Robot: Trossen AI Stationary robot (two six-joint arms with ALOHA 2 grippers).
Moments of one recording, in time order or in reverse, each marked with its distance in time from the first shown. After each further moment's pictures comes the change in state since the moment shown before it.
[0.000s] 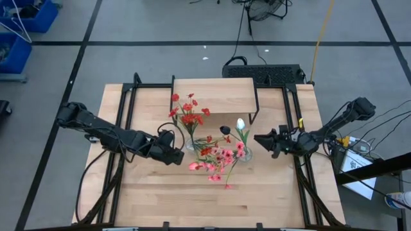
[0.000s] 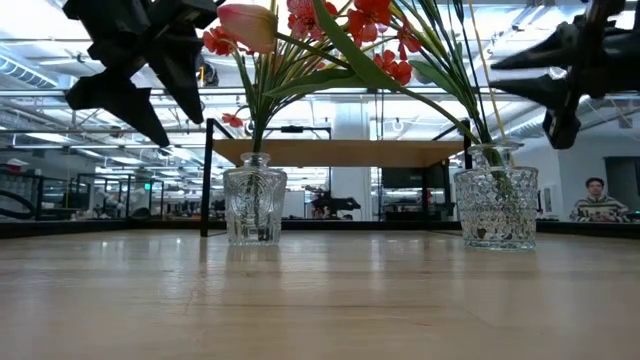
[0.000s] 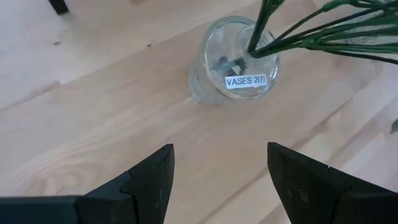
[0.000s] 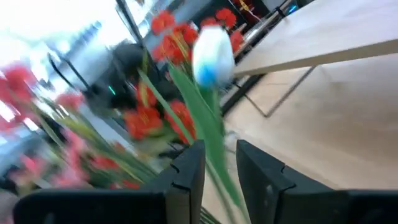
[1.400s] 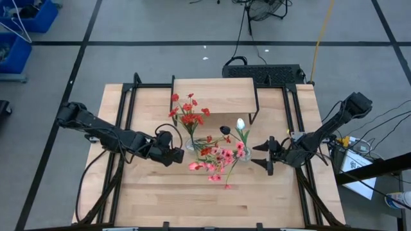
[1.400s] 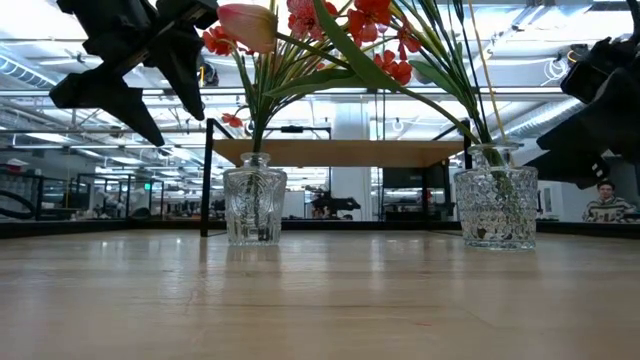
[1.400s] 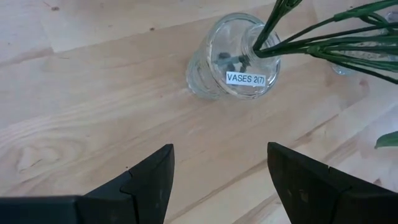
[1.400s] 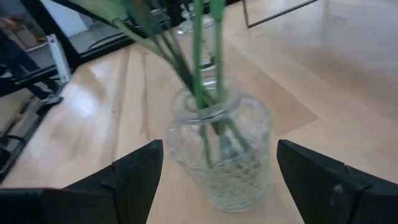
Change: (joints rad) left arm -0.015 0.000 0.000 0.008 0.002 -0.176; right arm 0.153 0.286 0.000 -0.212 -0.039 -0.076
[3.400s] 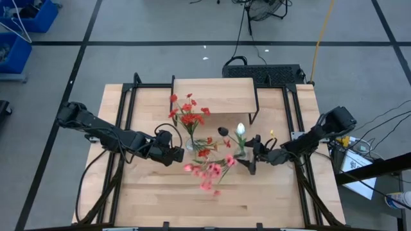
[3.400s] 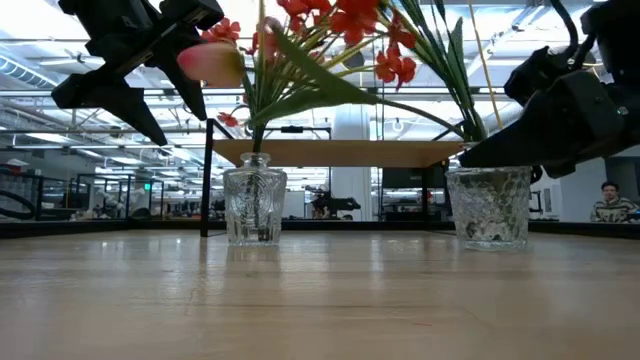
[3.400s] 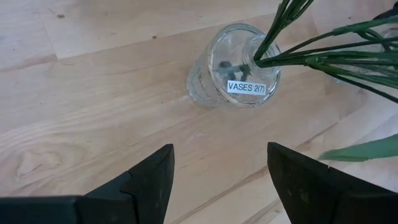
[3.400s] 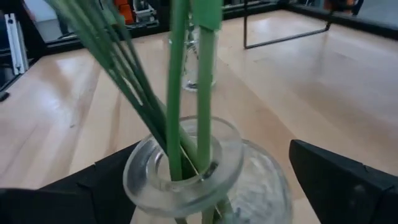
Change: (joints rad) left arm 0.000 0.000 0.000 -0.001 -0.028 -0.015; right arm -0.241 0.629 0.116 0.577 -0.122 -0.297
